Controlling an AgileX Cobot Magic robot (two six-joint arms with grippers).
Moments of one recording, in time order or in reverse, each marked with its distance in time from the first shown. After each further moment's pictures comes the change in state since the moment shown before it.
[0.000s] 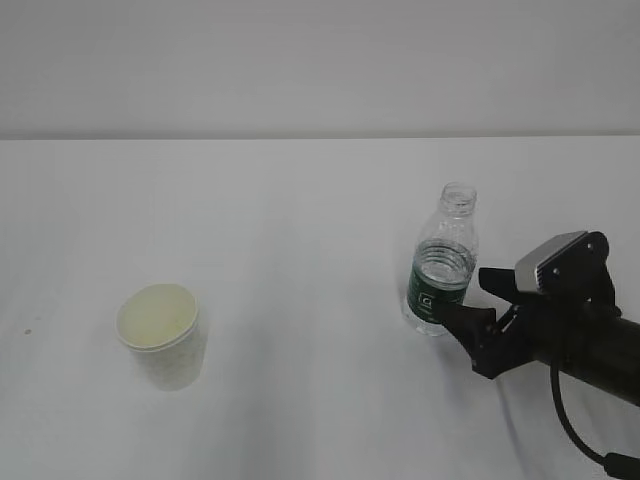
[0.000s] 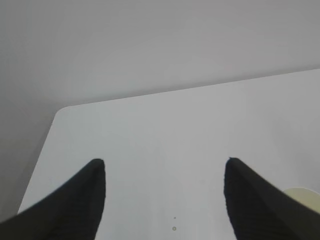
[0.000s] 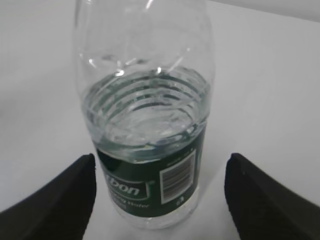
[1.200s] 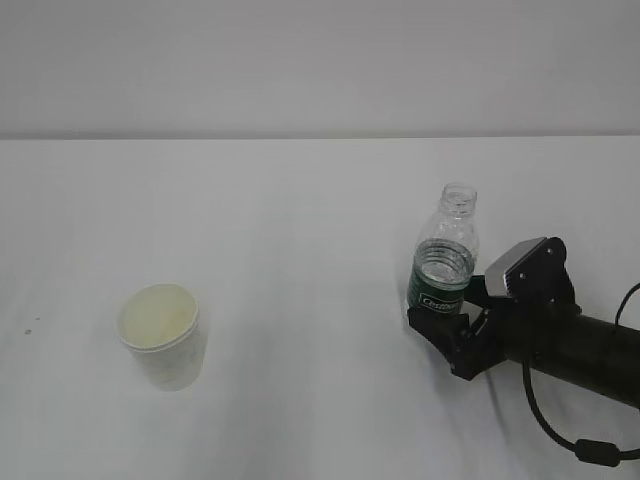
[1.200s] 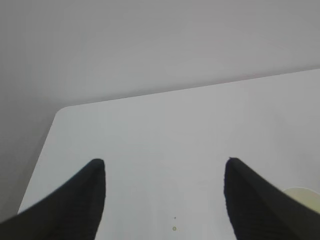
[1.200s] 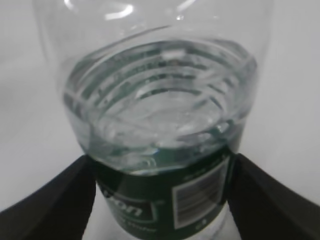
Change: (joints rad) left arm 0.000 0.000 0.000 0.000 0.000 0.000; right arm 0.000 0.142 -0.129 -0.106 -0.001 0.022
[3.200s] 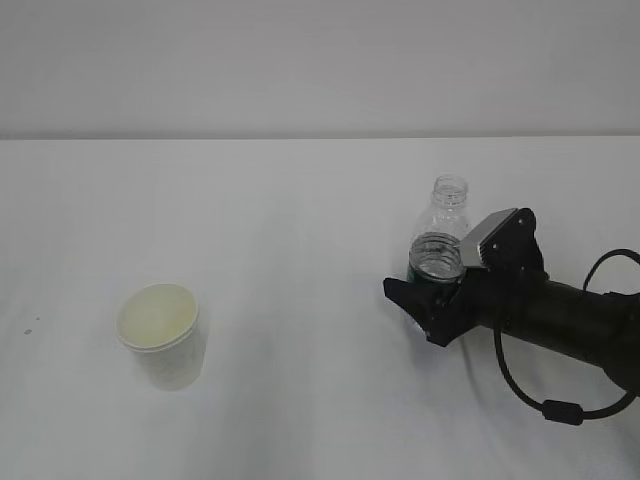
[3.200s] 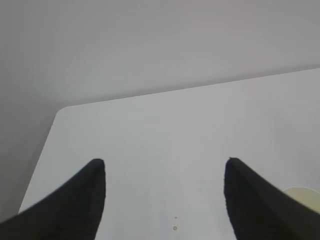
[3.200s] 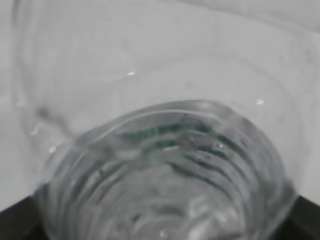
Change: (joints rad) left arm 0.000 0.000 0.000 0.000 0.000 0.000; right arm 0.032 0.022 -0.151 -0.054 0.030 0.061
